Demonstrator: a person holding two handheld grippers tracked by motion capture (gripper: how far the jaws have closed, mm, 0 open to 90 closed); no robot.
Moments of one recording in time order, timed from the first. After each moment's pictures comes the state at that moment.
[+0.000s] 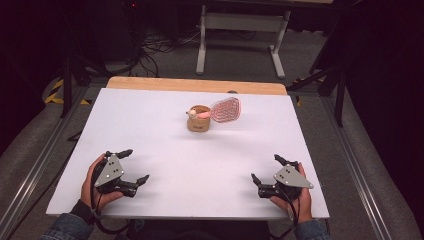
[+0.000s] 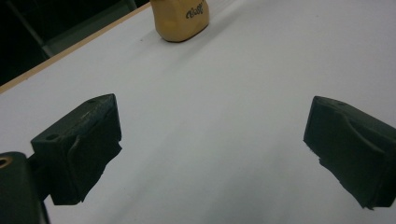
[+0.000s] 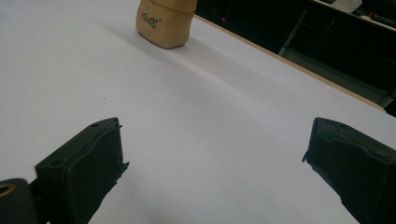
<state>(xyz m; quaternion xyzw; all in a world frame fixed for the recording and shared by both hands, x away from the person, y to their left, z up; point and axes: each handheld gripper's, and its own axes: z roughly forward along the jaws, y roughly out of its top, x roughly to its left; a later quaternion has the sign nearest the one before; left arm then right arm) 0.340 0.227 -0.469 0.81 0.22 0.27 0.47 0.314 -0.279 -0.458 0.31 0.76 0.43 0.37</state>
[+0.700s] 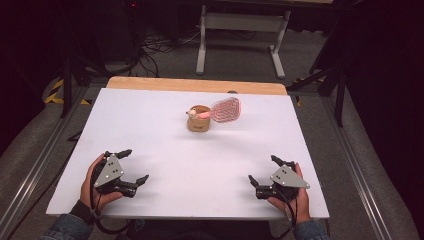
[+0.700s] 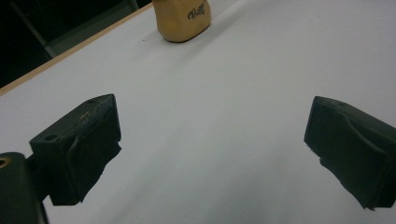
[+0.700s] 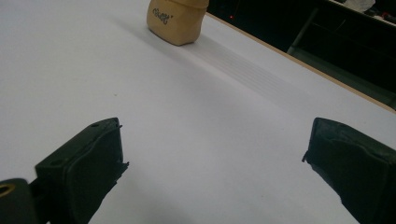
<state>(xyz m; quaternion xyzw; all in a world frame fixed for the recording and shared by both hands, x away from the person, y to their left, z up) 0.338 0.228 -0.469 0.81 0.22 0.27 0.47 0.315 -0.271 -0.461 0.30 0.77 0.43 0.37</state>
